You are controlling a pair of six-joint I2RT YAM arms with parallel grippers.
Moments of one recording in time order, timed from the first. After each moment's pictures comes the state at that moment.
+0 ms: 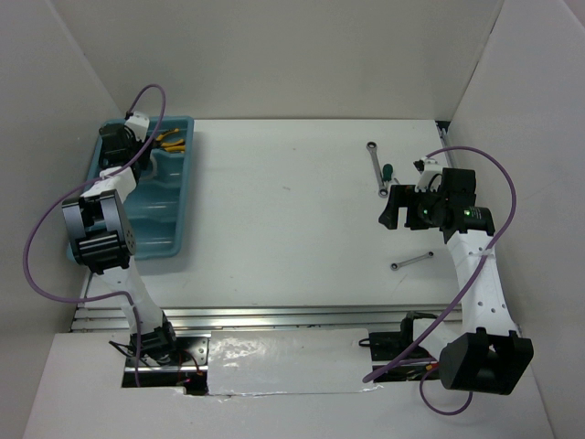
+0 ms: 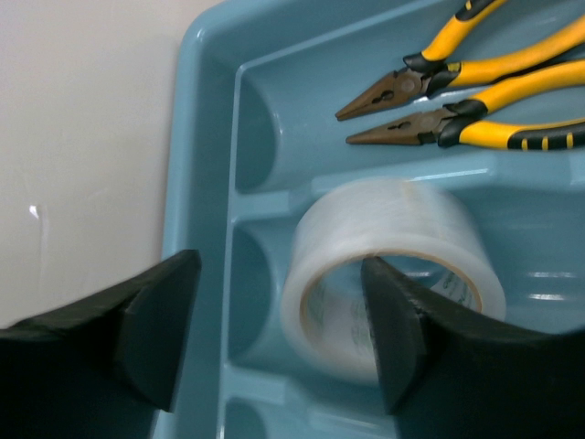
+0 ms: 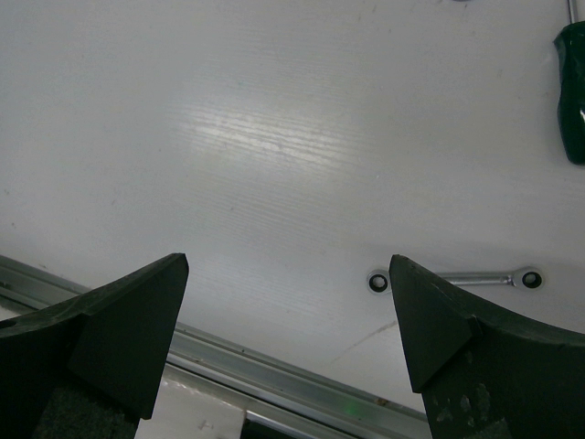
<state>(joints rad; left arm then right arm) 0.30 1.97 1.42 0.16 -0.08 0.56 -0.14 1.06 1.03 -0.79 -0.42 -0.05</state>
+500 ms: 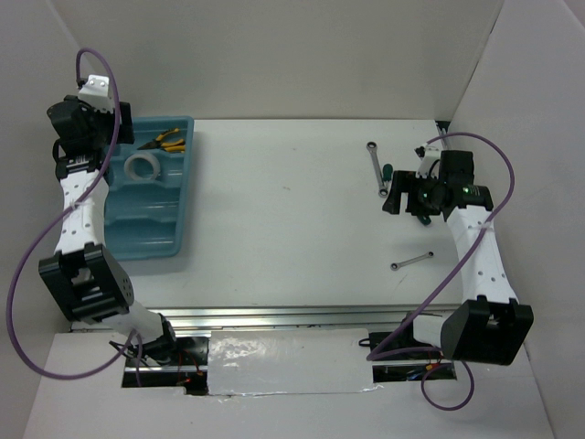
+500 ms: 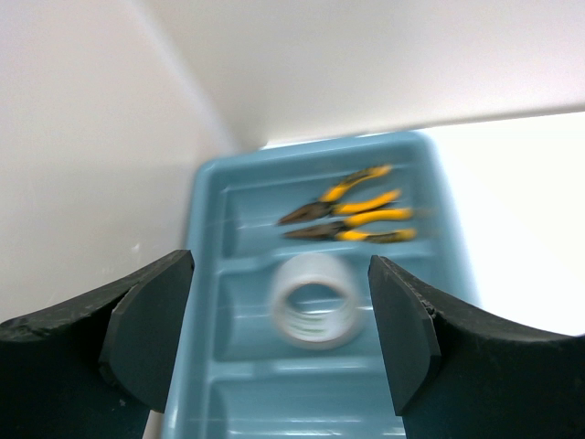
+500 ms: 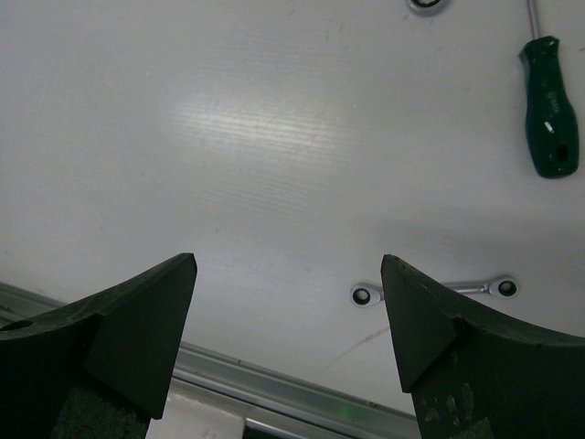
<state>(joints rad) 0.37 1.62 1.47 -0.07 0.21 0.27 -0.14 1.18 1.12 -0.81 -0.39 -0.04</state>
